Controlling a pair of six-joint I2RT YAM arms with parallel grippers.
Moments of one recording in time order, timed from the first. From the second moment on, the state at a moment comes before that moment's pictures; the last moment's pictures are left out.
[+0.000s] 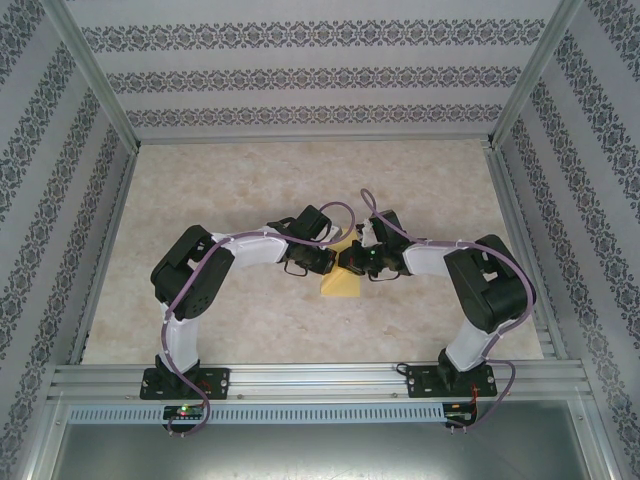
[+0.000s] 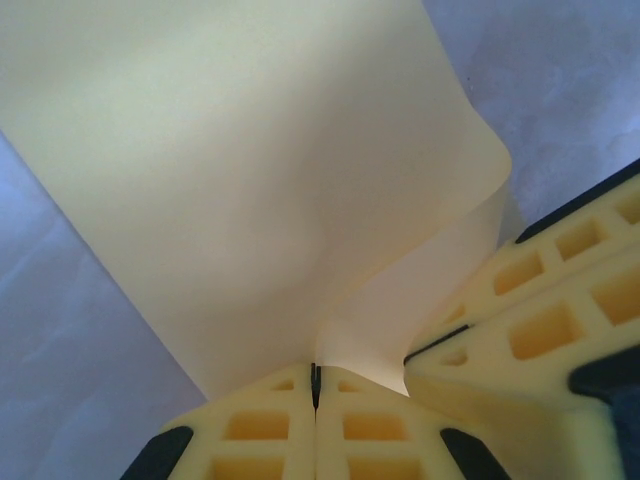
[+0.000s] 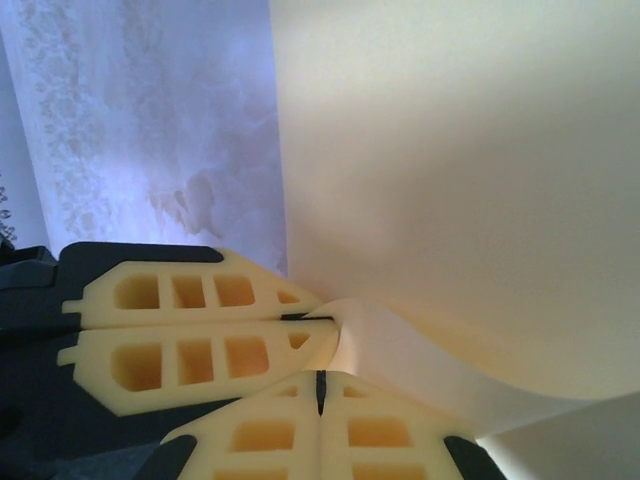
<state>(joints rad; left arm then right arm) -0.68 1.96 1.20 -0.32 0.27 -0.26 0.42 1.72 0.74 0.04 -0.63 0.78</state>
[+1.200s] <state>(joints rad) -0.69 1.83 1.20 -0.34 0.24 -0.28 0.42 1.73 0.74 -0.04 -0.57 0.70</state>
